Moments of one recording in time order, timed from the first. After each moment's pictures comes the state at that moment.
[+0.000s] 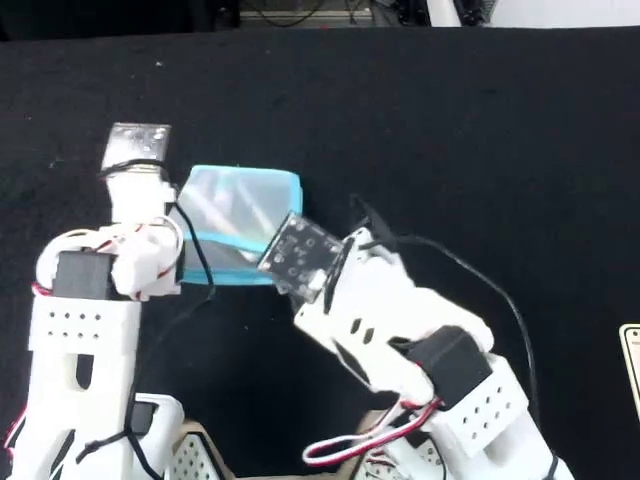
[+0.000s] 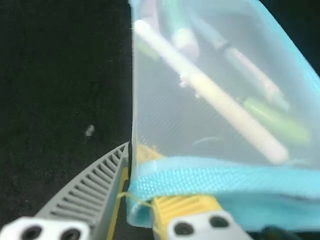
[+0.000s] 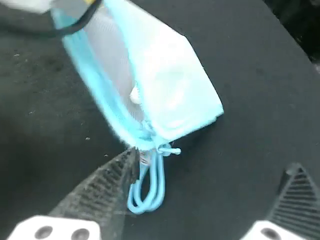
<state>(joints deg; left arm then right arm) -4.5 -46.3 34.0 80.3 -1.8 -38.2 -62.0 42.9 72.9 26.4</state>
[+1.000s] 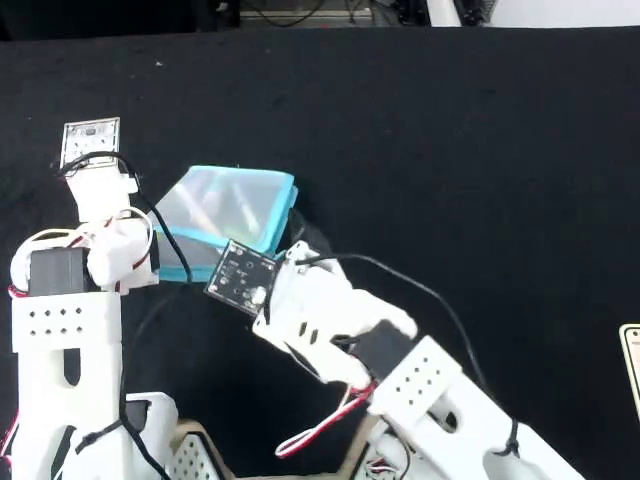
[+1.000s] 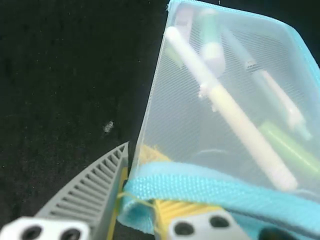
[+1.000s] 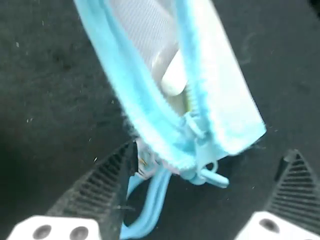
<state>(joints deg) -10.7 -45.7 33.1 80.2 0.0 -43.9 -55.3 63.3 42.8 27.0</state>
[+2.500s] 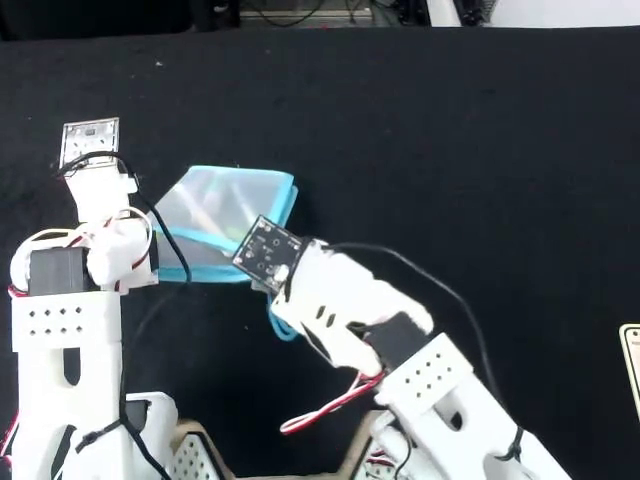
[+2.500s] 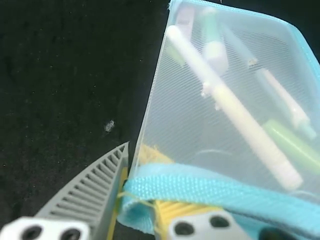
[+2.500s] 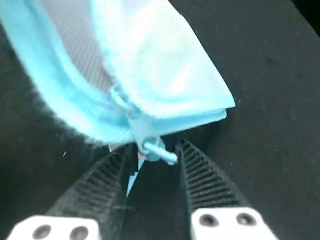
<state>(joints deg) -10.9 -45.6 33.1 80.2 0.0 -36.4 -55.9 65.1 41.1 27.0</state>
